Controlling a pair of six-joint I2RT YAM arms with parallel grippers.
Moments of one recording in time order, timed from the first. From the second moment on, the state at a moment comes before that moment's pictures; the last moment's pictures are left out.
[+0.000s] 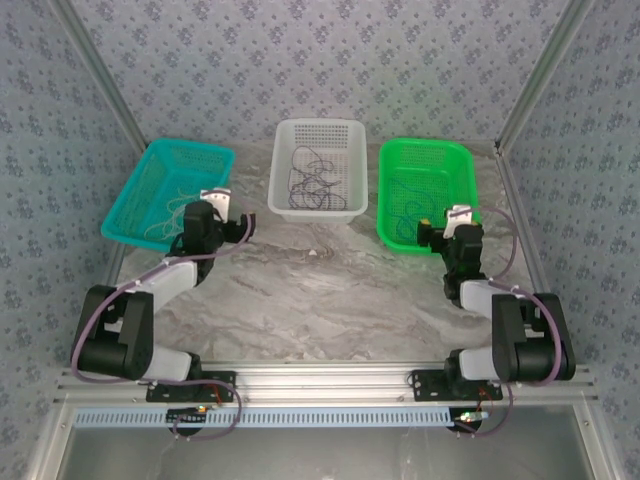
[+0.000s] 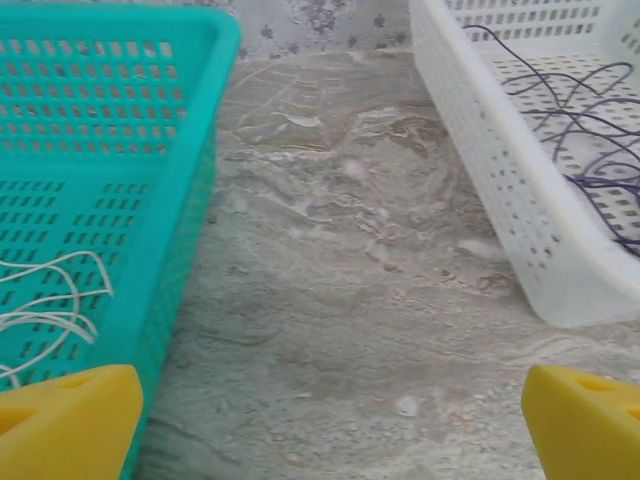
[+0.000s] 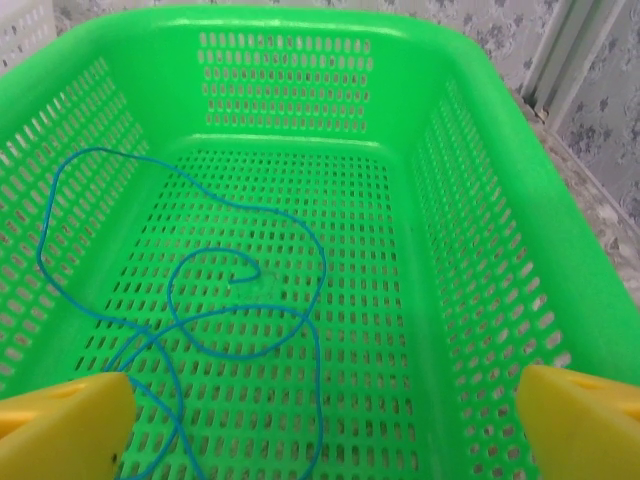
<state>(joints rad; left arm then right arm) -0.18 1.39 0.63 0.31 0.00 -0.01 0.01 1.38 0.37 0.68 0.09 -0.03</state>
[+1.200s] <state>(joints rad) 0.02 1.49 0.43 0.76 0.07 0.03 -0.03 1.50 0.40 0.82 -0.02 -0.04</state>
